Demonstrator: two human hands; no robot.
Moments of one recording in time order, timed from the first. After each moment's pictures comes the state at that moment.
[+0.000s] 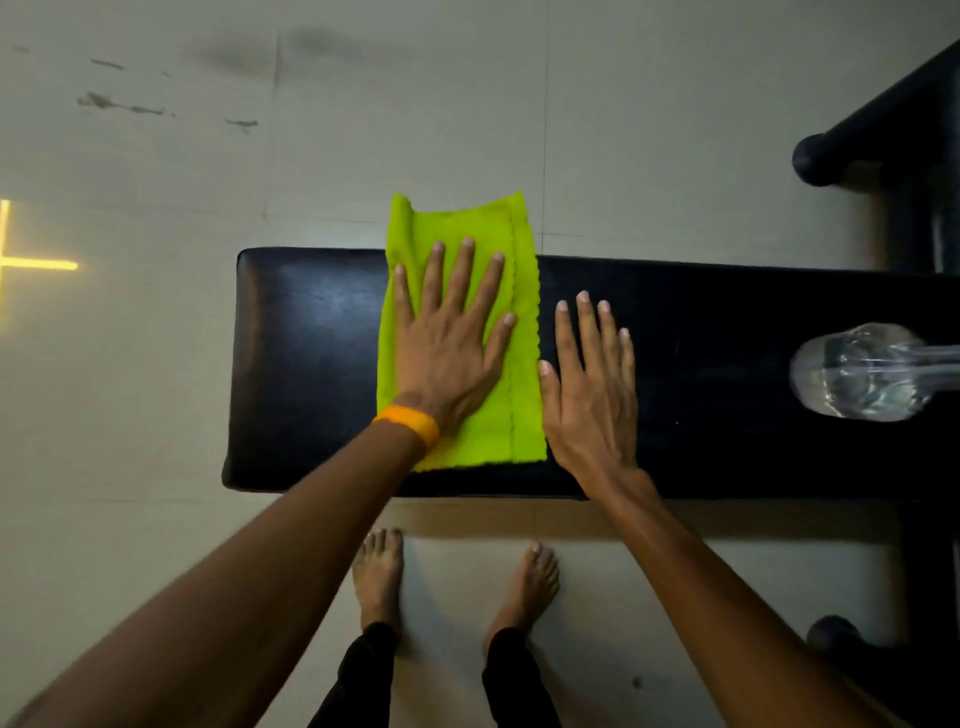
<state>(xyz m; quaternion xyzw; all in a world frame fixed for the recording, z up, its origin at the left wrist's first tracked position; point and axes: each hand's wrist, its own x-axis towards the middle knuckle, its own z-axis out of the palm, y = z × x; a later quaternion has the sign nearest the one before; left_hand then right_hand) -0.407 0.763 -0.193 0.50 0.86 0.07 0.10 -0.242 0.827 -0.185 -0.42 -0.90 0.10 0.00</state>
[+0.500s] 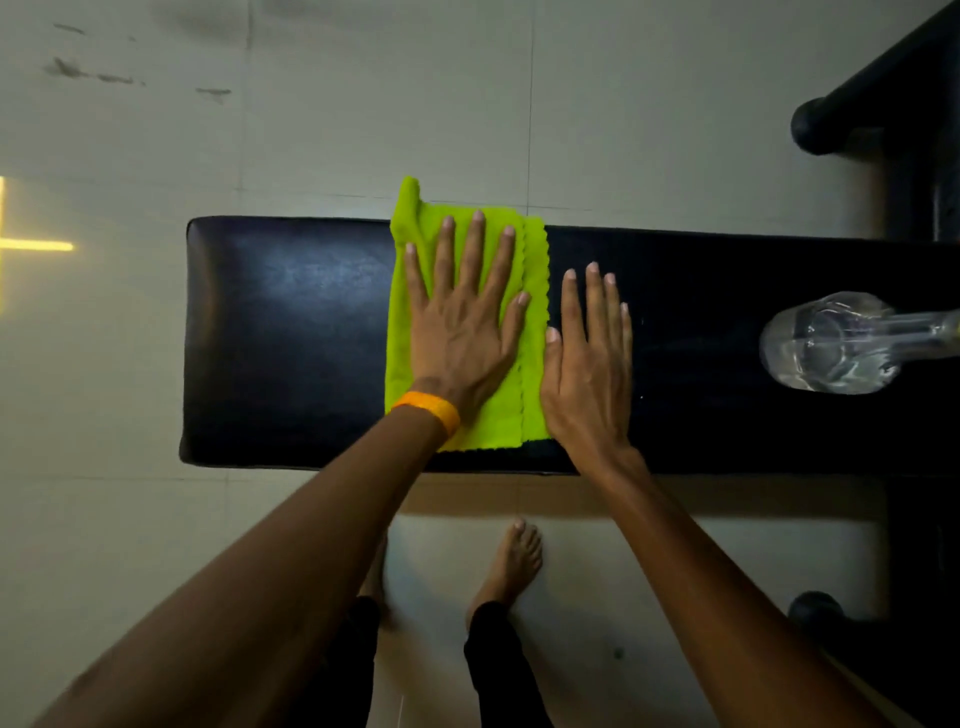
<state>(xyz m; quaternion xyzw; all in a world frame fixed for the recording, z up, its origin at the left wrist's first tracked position) -0.359 0.793 -0.194 0.49 0.86 0.07 0.10 -0.220 0.847 -0.187 -0.45 -0.88 0.14 0.06</state>
